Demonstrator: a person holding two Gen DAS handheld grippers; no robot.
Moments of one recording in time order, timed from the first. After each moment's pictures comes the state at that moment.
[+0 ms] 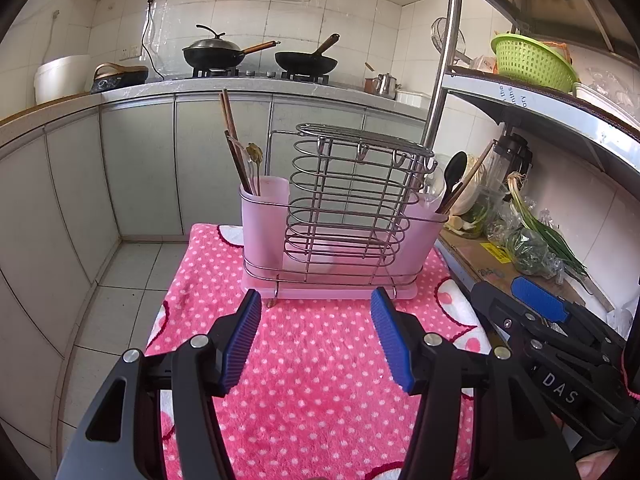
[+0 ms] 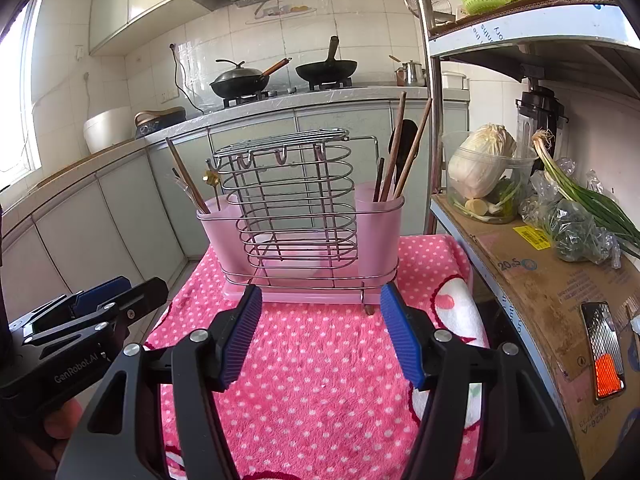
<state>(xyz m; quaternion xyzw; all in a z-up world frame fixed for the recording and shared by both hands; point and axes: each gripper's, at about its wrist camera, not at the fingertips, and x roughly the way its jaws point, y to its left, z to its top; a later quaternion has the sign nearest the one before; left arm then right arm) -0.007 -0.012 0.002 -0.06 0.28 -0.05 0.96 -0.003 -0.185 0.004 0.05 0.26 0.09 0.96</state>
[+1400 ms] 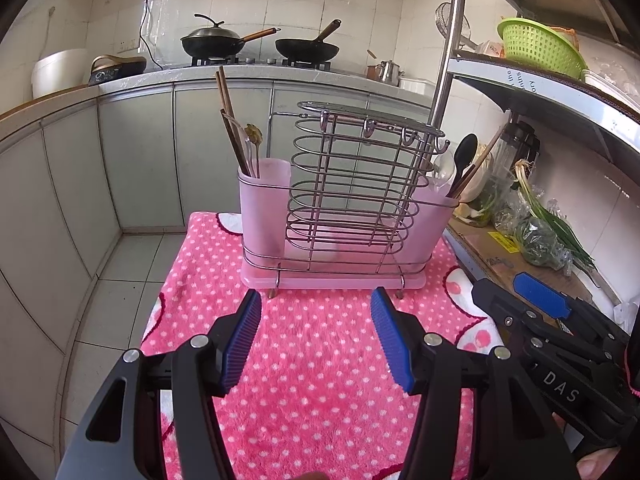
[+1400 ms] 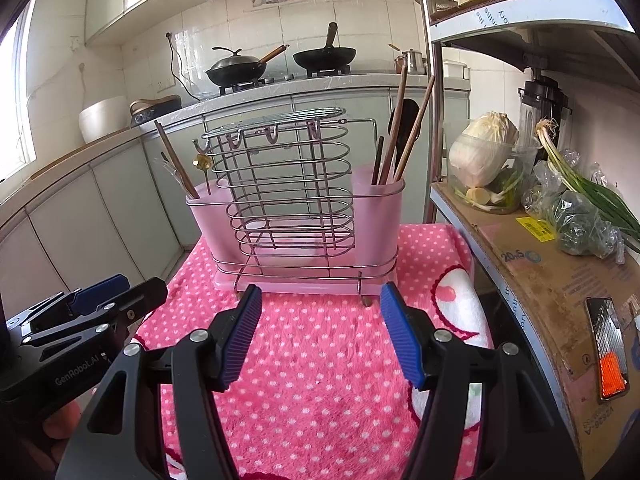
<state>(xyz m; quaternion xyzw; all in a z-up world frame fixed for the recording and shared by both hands) 0.013 -0.007 -0.012 -0.05 0.30 -0.05 0.95 0.014 -0.187 -0.010 0.04 0.28 0.09 0.96</state>
